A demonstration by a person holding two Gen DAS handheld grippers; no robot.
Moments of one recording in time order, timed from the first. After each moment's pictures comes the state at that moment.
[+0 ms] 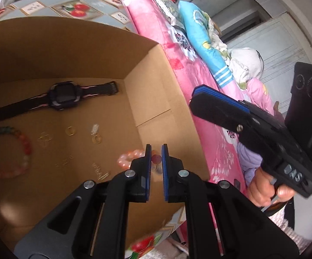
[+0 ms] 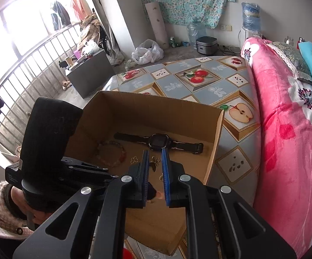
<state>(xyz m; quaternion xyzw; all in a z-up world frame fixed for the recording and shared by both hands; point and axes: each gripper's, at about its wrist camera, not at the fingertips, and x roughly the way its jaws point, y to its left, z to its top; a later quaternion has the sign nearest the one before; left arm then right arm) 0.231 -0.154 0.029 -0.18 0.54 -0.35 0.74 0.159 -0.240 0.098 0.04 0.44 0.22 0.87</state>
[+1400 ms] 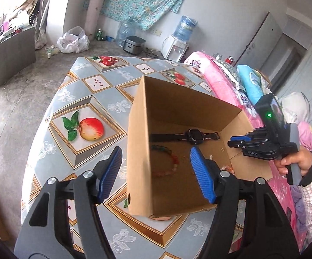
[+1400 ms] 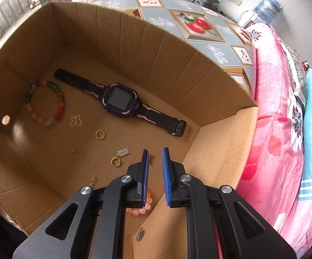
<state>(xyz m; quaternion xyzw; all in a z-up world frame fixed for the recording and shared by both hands) 0.157 0.050 0.075 -0.15 0.40 -0.12 0.90 0.225 -0.166 0.020 -0.21 0.59 0.12 0.77</state>
